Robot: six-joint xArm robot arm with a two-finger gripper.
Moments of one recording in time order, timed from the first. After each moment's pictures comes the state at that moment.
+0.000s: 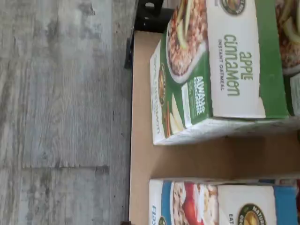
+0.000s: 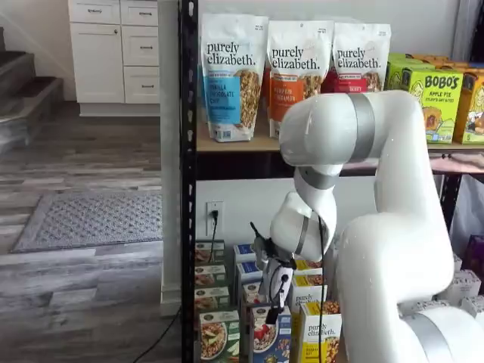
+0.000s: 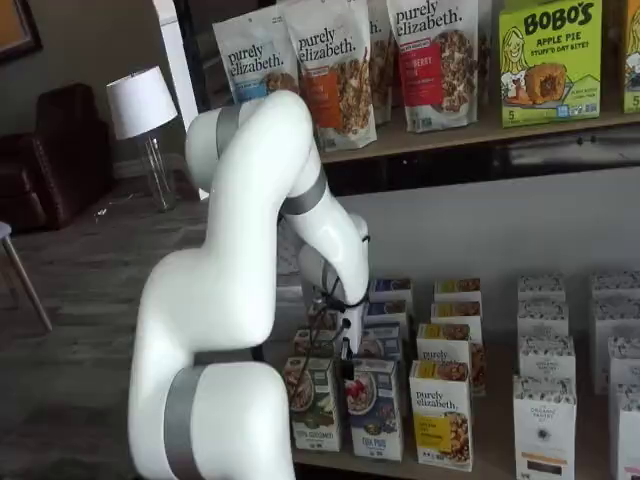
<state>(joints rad) 0.07 0.73 -1.20 0.53 0.37 -1.97</state>
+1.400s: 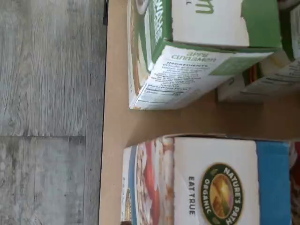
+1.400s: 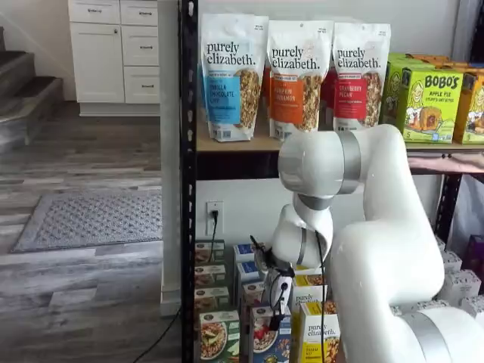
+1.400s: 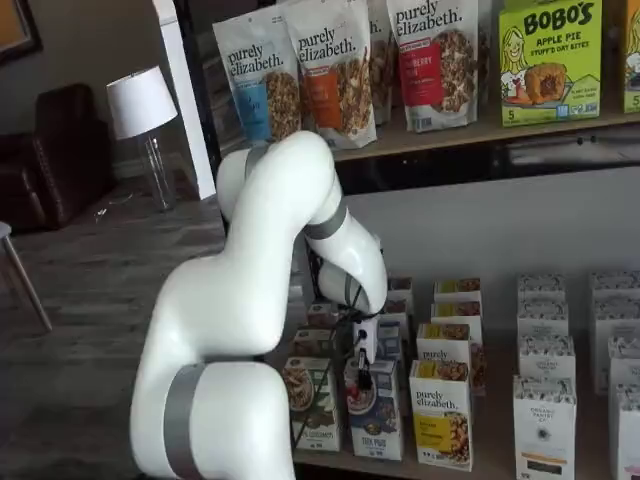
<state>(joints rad) 0.02 0.97 -1.48 0.35 0.42 -1.85</state>
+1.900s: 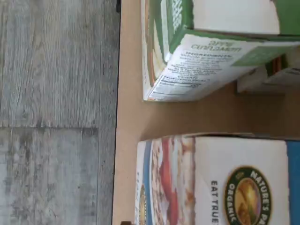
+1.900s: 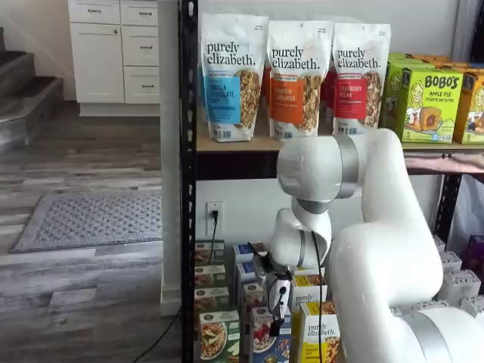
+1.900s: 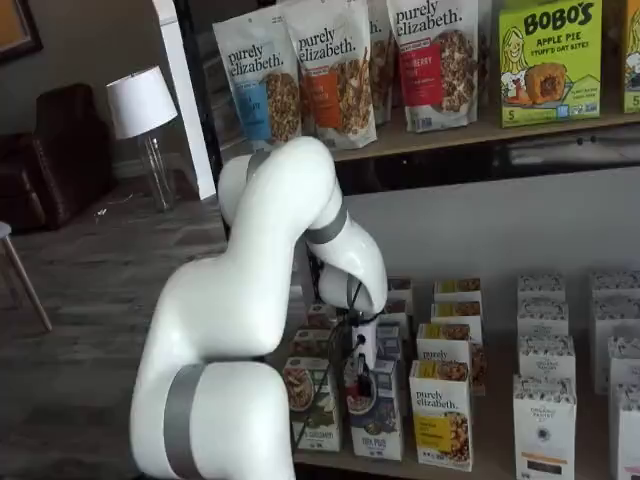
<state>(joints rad) 0.03 1.00 -1.50 0.23 0.45 -1.74</state>
